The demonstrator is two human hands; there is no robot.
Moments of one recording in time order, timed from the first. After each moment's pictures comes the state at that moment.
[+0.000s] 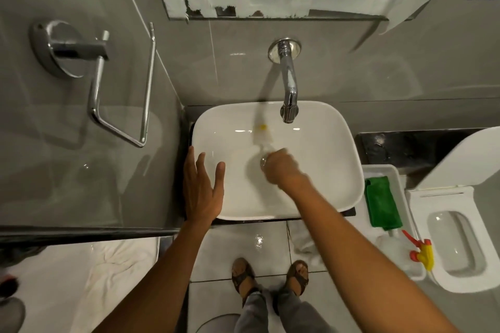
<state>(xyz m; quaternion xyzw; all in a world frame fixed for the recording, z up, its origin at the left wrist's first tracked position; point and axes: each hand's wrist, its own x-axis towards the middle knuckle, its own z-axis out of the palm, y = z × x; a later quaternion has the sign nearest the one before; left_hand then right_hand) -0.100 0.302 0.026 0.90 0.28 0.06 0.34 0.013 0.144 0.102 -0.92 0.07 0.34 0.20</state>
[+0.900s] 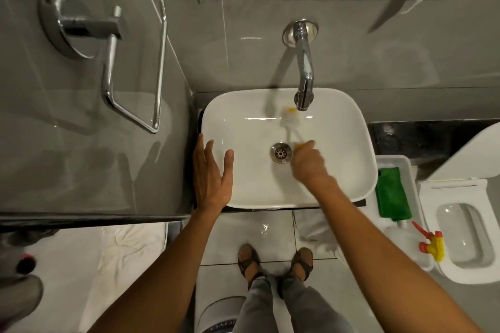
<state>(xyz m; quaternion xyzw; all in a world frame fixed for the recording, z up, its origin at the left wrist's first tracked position) -0.101 0.304 0.020 0.89 0.28 0.07 0.35 0.009 0.111 0.078 -0.94 0.10 0.27 0.15</state>
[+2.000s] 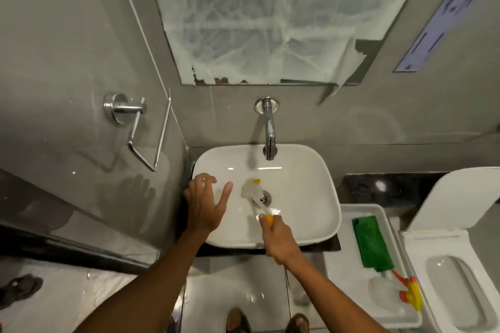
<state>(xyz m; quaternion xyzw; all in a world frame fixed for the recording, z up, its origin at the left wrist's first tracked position) -0.080 0.287 0.076 0.92 0.18 0.19 0.29 -0.088 0.079 0.126 -0.86 0.07 0.28 0.43</state>
